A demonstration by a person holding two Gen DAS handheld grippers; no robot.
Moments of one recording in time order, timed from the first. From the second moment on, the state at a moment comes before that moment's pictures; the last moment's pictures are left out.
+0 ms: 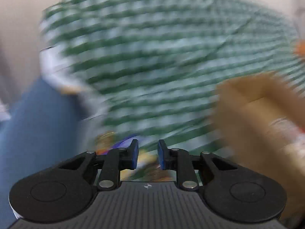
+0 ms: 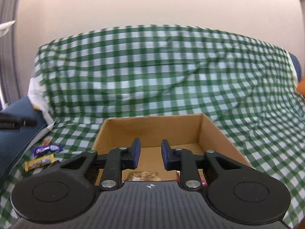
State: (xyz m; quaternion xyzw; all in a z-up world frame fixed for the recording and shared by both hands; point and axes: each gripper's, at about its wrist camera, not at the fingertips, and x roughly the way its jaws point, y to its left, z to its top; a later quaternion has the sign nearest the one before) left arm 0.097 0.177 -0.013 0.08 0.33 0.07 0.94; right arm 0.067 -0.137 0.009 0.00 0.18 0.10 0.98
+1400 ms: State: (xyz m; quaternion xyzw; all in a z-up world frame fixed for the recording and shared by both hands) left arm 0.157 0.273 -0.068 -0.13 0.46 0.11 0.87; right arm 0.160 0.130 -0.094 -0.04 0.45 0.19 0.87
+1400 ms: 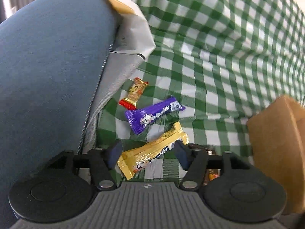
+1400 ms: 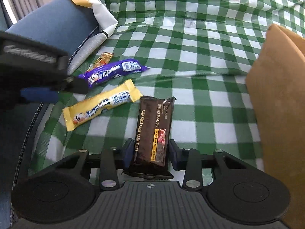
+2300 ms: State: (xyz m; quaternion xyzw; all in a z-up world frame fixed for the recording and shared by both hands) left arm 0.113 0.248 -0.080 -0.18 0.52 0.07 0.83; right arm 0.088 0.071 -0.056 -0.10 0.46 0.26 0.84
